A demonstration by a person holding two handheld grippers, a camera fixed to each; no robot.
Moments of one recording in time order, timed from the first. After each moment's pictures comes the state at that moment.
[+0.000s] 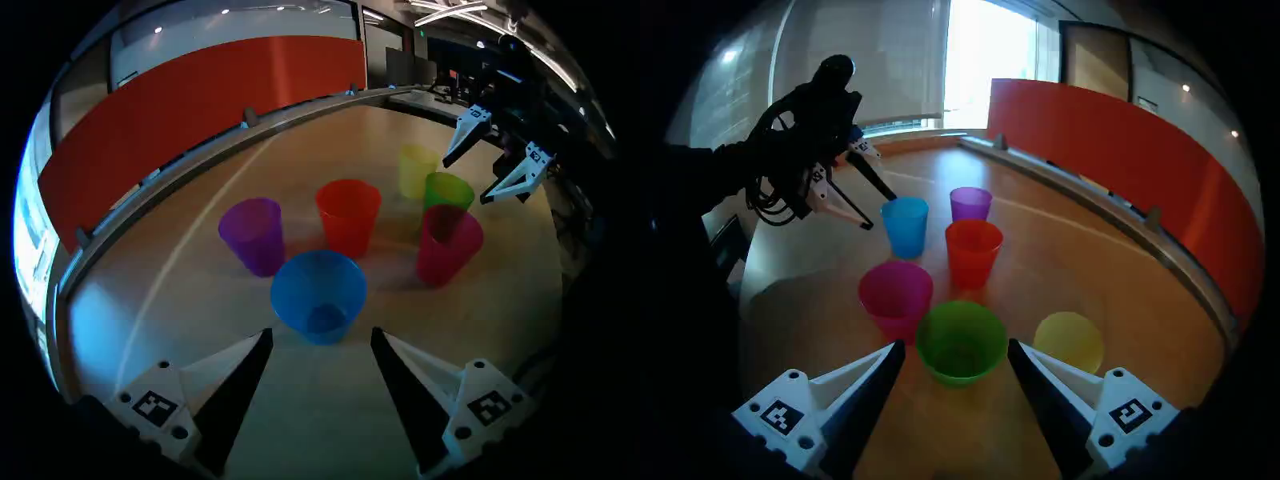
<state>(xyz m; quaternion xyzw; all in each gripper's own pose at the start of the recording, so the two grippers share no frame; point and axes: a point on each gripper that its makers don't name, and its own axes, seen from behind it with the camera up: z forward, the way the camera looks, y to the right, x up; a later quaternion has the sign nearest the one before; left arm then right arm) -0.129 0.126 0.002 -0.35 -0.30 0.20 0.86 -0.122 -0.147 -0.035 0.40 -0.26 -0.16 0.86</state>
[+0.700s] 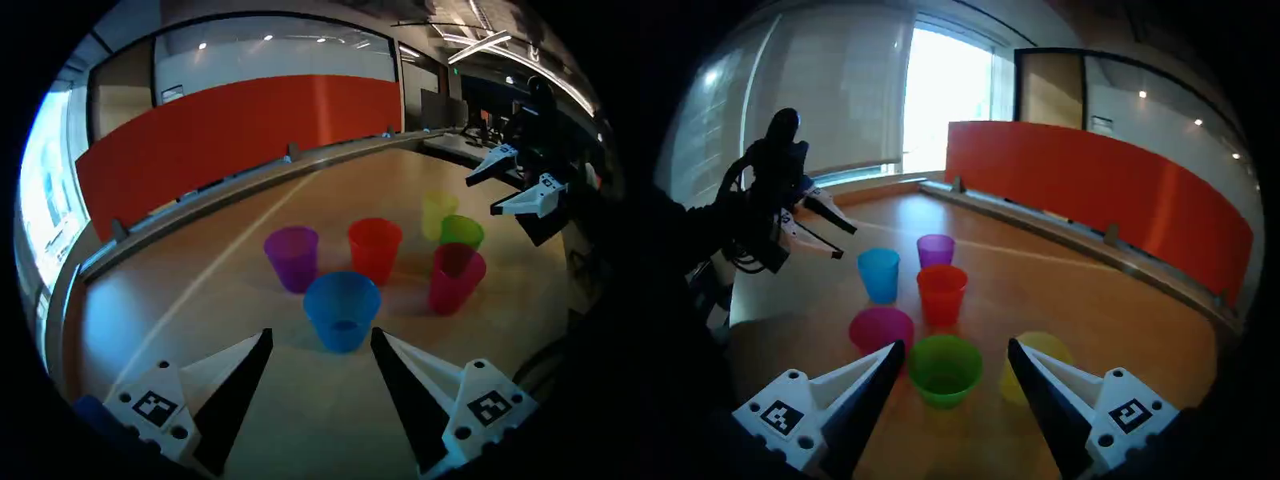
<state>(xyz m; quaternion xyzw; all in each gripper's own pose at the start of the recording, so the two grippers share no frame) -0.089 0.104 -0.004 -0.28 -0.23 0.15 0.92 -0.078 -0.141 -0.029 0.32 -0.18 -0.10 0.92</state>
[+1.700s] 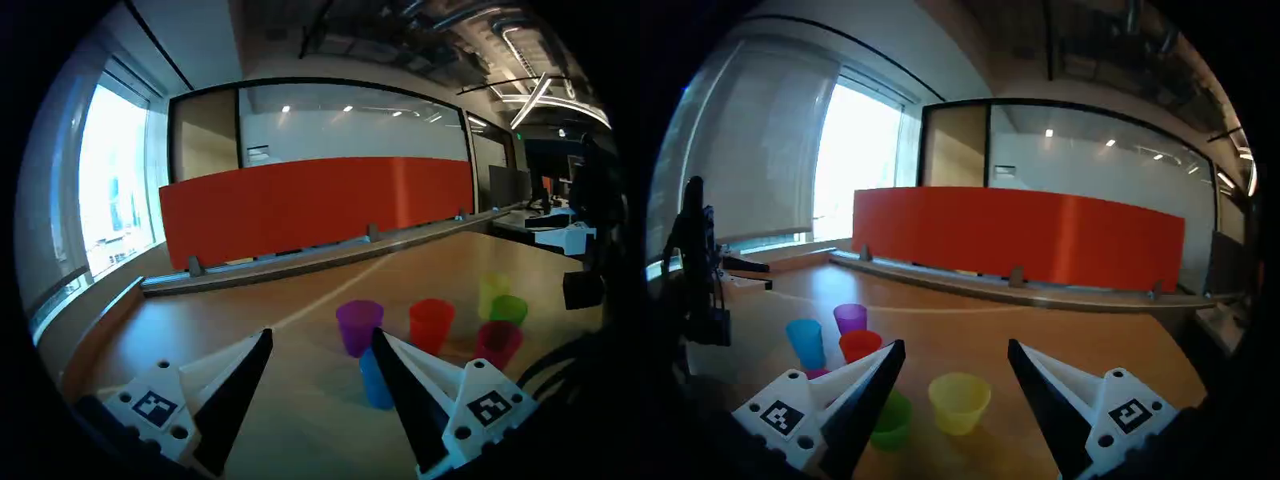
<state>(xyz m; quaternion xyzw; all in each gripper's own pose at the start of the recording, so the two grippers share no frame) -0.027 0.069 0.005 -0.12 -0.06 0.07 0.99 -0.020 -0.090 0.000 0.13 -0.04 -0.04 0.99</state>
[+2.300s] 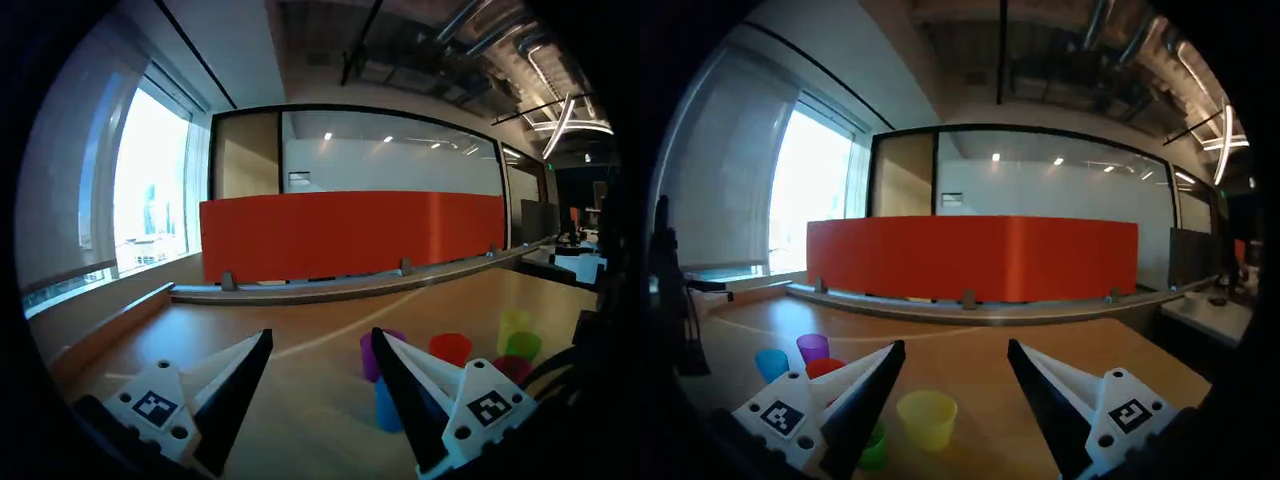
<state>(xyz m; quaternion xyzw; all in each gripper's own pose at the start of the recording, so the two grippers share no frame) -0.001 0.052 -0.007 -0.05 0.00 0.03 1.00 -0.001 -0.052 -0.001 0.02 0.02 0.00 1.00</state>
